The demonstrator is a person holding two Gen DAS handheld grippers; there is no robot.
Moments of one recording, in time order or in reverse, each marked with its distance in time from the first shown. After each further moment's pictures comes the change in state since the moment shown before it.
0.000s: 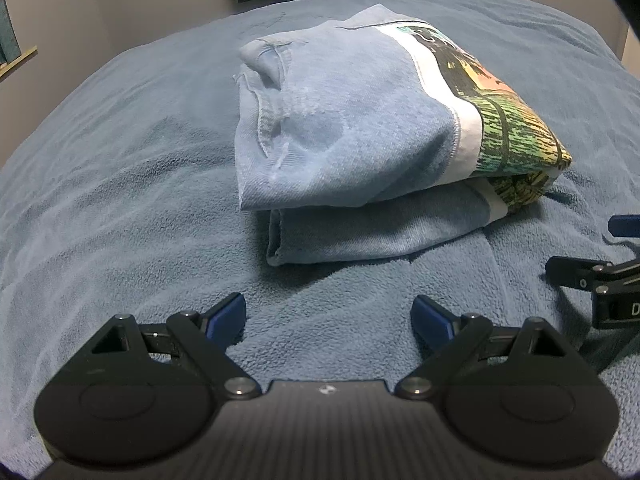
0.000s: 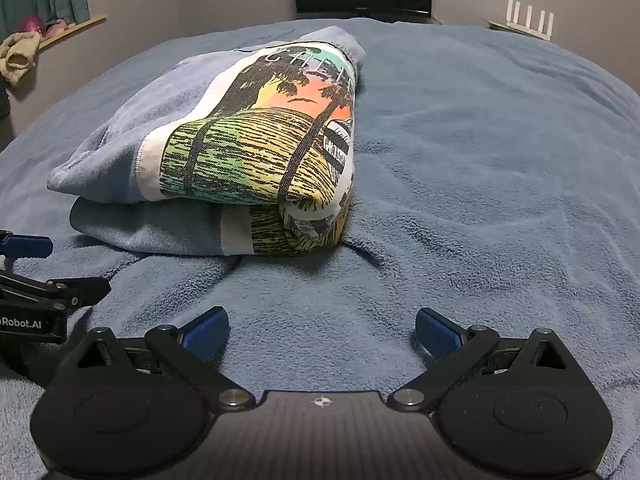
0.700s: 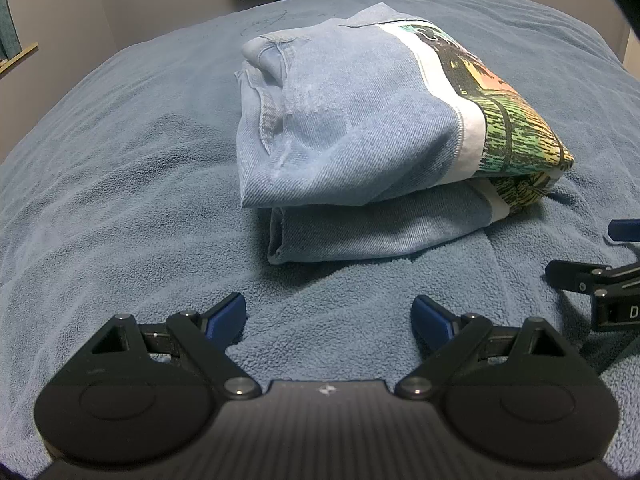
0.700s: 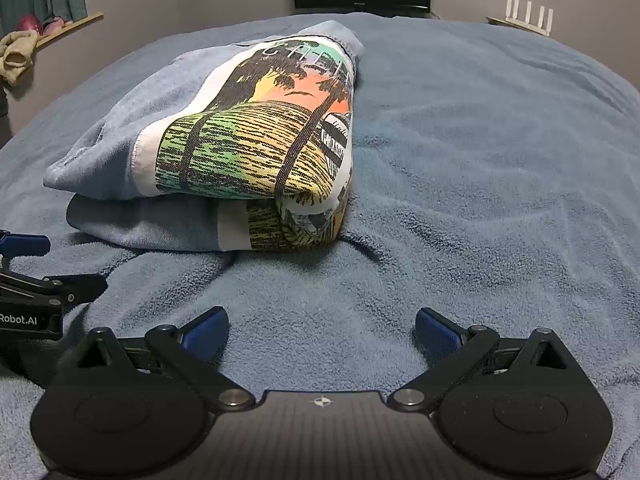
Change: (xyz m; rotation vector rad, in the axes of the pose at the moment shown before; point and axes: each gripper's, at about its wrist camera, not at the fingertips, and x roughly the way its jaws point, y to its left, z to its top) left arm 0.000 0.001 0.001 -0.009 0.004 -0.001; right arm 0.001 -0.002 0.000 0.002 0.013 -0.002
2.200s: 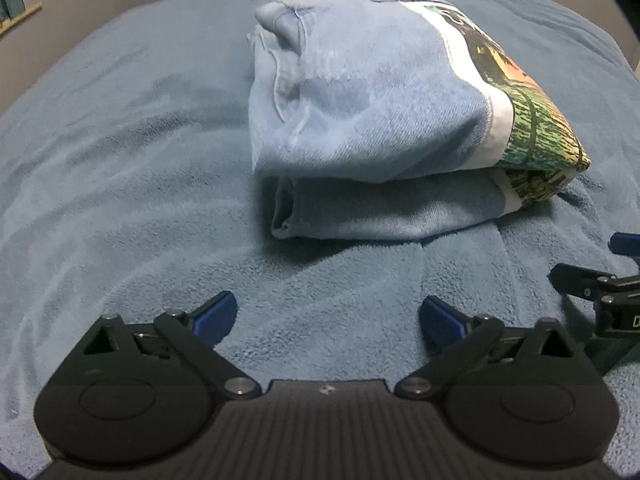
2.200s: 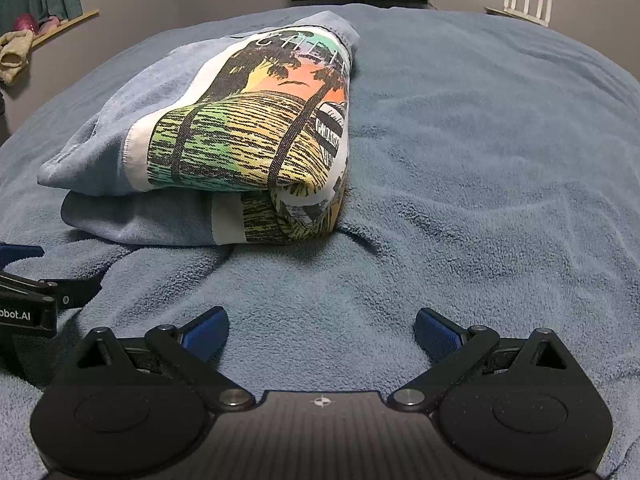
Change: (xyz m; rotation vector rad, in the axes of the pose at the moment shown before) left arm 0.009 0.013 -0.001 -0.080 0.088 -0.035; right arm 0.004 0.000 -0.006 0.012 0.020 0.002
